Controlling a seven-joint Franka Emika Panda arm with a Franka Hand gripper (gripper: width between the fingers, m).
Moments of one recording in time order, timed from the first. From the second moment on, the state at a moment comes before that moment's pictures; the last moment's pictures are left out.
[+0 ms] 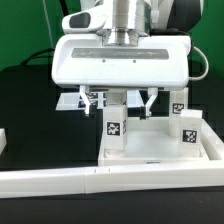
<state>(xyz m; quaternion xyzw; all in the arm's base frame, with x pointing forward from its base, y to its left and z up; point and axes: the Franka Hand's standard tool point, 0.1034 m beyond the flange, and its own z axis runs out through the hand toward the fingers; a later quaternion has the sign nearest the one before) 0.604 -0.002 0.084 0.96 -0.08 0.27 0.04</state>
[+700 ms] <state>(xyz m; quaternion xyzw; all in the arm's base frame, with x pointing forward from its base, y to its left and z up) 0.598 0.003 0.085 0.99 -0.12 0.03 -0.05</state>
